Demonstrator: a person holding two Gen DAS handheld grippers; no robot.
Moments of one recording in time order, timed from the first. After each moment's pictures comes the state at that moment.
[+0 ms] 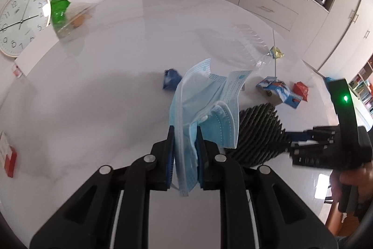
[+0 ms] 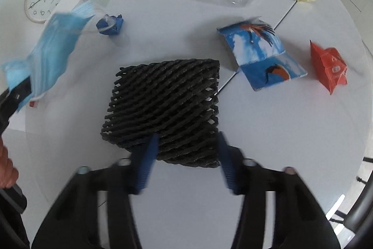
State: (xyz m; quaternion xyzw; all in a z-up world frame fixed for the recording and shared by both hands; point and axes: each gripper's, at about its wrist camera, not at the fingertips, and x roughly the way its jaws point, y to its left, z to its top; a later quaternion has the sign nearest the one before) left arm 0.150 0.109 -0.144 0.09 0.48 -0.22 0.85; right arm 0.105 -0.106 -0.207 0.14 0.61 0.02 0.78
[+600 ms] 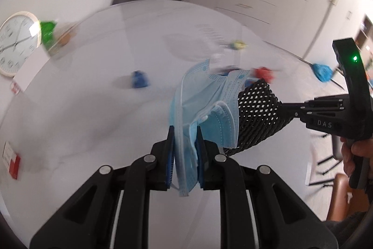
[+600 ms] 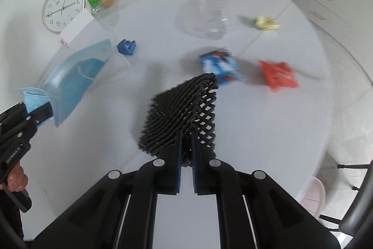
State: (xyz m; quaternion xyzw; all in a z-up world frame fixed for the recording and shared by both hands) left arm 0.067 0.072 -0.106 0.13 0.44 -0.28 0.84; right arm 0.020 -0.148 -0.125 0.12 0.54 0.01 0.83
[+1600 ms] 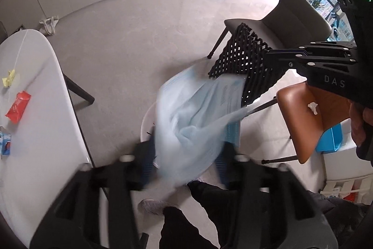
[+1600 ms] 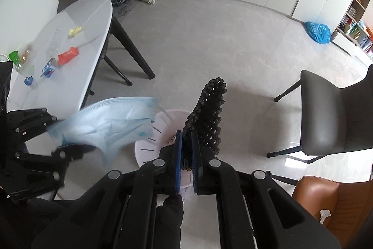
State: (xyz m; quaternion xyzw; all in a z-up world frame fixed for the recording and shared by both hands) left arm -0.156 -0.287 -0.181 0.30 0.48 -0.54 0.62; right arm -0.263 -0.405 -0.136 0.21 0.52 -0.23 0.79
